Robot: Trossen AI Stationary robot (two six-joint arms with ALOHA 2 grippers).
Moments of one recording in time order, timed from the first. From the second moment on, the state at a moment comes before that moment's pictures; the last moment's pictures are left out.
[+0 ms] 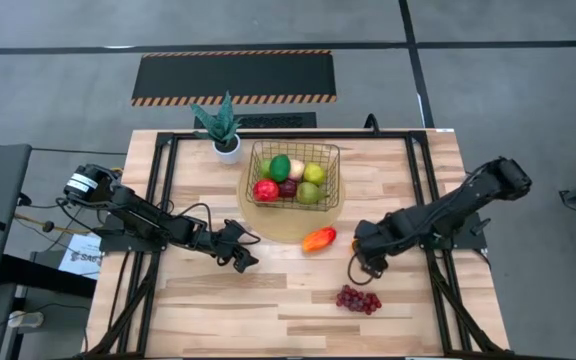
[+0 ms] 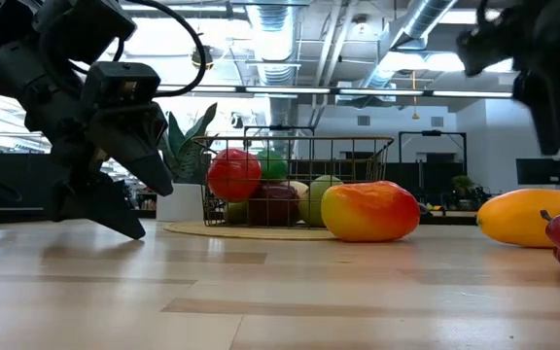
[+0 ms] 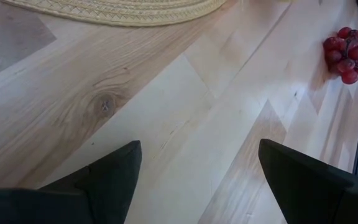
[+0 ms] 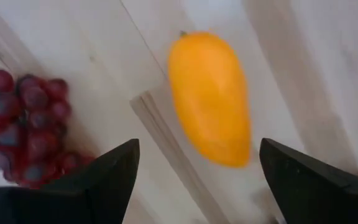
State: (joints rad) left arm -0.30 1.47 0.44 0.26 -0.14 -1.17; right arm 0.40 1.40 1.00 -1.11 0.06 0.92
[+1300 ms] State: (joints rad) left arm -0.30 1.47 0.44 0.26 -0.16 -1.19; right arm 0.29 1.42 0.76 -0.77 0.02 0.94
